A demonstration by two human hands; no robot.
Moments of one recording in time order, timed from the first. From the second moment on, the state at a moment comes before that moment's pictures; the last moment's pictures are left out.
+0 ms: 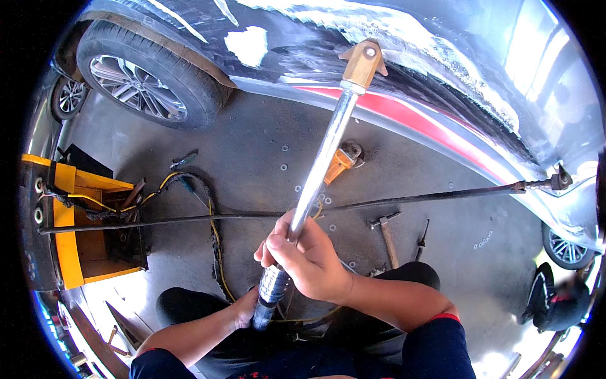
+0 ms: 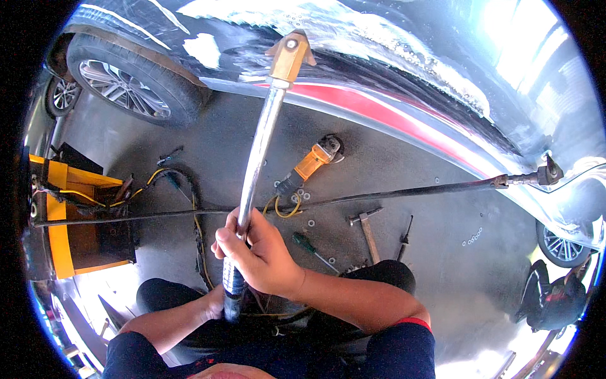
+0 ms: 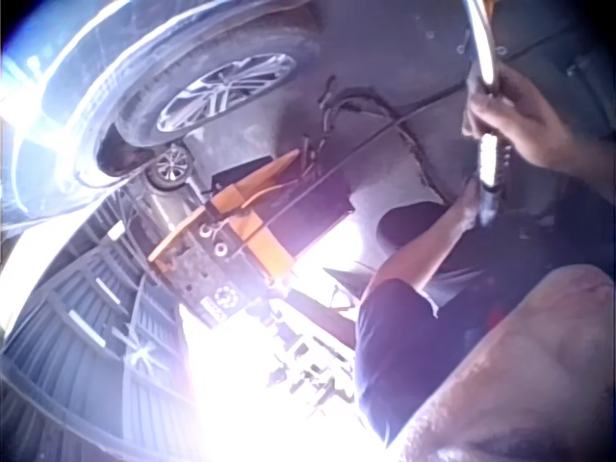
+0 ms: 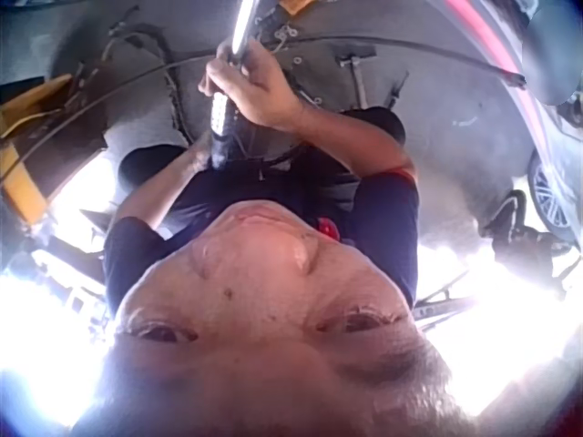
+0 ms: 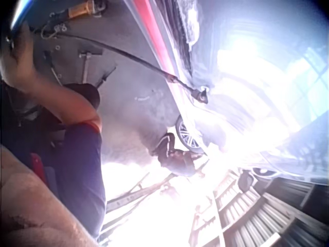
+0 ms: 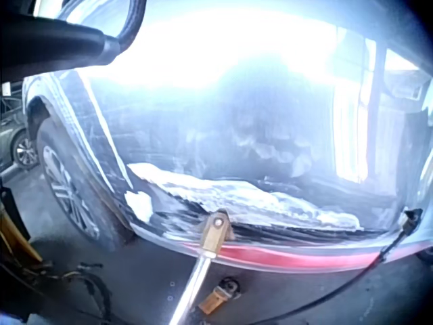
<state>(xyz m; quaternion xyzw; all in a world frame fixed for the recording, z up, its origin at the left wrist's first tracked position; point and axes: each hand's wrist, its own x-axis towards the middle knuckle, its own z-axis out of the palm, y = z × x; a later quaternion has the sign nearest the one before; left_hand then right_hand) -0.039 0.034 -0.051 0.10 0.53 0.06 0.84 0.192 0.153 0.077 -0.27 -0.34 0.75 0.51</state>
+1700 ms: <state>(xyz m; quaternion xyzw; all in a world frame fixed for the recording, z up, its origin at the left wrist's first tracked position) -0.017 0.044 -0.033 0.10 0.55 0.08 0.83 0.206 0.159 0.087 -0.27 -0.37 0.73 0.51</state>
